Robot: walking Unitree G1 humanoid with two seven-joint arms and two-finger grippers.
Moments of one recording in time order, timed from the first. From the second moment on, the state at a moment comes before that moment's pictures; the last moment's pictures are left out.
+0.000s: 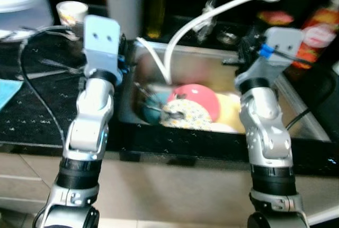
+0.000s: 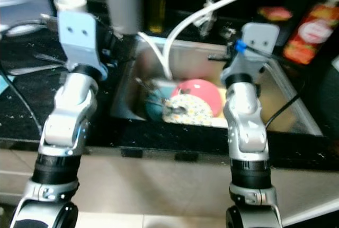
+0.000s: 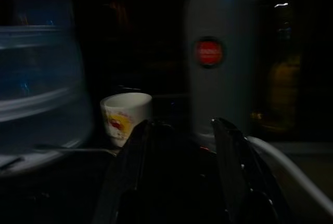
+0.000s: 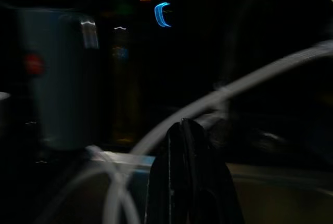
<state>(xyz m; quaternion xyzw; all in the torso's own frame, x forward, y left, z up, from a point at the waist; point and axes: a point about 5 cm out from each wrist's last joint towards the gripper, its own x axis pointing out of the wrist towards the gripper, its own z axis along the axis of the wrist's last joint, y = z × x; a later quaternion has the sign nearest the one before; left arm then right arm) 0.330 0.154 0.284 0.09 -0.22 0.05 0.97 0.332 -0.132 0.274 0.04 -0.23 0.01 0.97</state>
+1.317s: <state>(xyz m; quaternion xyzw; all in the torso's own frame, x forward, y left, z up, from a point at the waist) 0.331 0.142 0.282 0.09 -0.21 0.02 0.97 0.331 -0.141 0.273 0.04 -0.23 0.00 0.97</state>
